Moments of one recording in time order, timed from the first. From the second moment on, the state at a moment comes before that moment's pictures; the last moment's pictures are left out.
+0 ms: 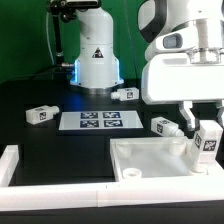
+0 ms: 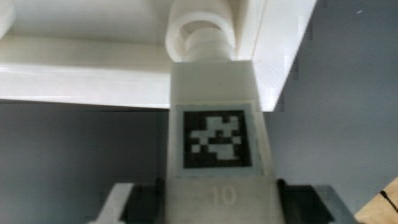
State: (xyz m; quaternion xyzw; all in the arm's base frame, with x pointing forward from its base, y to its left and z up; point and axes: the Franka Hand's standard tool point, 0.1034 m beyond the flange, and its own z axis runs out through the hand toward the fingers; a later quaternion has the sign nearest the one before) arm 0.639 0.120 0.106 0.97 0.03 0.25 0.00
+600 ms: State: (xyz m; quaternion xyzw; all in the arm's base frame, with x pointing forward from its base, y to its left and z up) arm 0.632 0.116 0.098 0.97 0.05 0.25 0.01
